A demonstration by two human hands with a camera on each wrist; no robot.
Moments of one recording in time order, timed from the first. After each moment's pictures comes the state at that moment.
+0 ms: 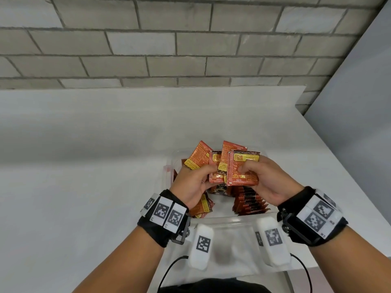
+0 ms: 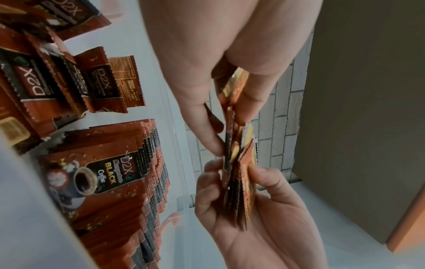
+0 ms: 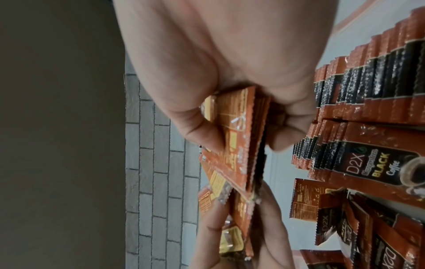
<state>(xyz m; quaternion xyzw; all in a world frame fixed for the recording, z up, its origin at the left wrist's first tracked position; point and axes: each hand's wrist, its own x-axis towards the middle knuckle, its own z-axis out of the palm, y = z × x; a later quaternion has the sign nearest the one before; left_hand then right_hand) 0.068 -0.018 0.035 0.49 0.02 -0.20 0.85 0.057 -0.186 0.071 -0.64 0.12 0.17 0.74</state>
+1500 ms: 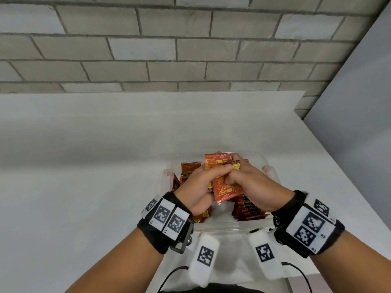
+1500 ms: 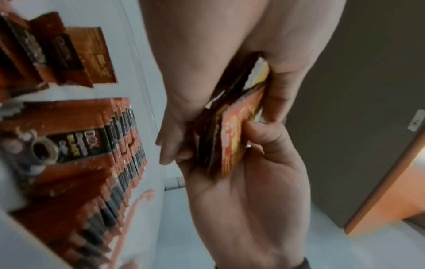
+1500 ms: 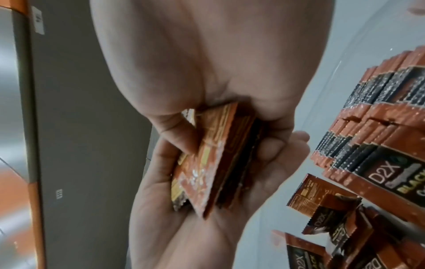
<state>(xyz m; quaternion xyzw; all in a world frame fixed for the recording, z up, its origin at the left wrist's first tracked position) 0.064 -0.025 0.055 0.46 -0.04 -0.31 0.83 0.052 -0.163 0.081 -0.70 0.00 0.22 0.68</state>
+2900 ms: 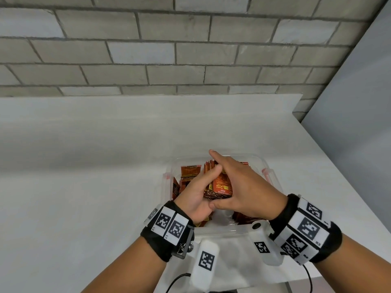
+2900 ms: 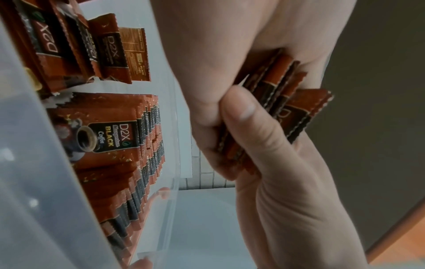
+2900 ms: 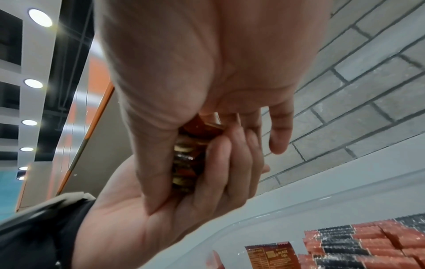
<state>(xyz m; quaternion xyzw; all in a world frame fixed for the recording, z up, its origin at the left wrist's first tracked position) 0.066 -0.022 0.034 0.34 -0.02 -0.33 0.88 0.050 -0.161 0.083 -0.94 -0.20 0.08 0.25</state>
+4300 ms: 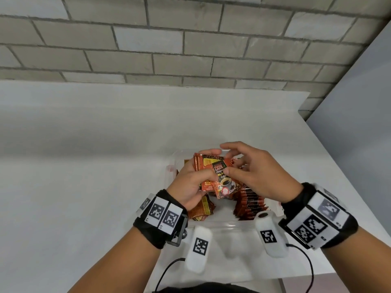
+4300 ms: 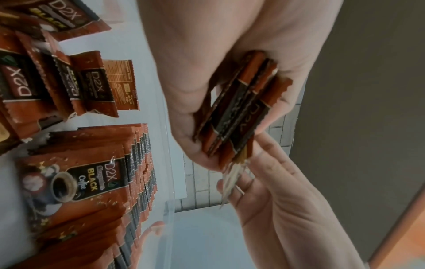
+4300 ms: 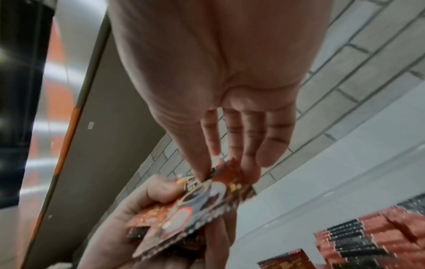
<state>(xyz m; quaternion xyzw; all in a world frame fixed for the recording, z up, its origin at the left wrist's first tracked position) 0.073 -0.003 0.038 0.44 -0.04 -0.24 0.86 0.066 -0.172 0.089 -0.90 -0.14 0.04 0.40</state>
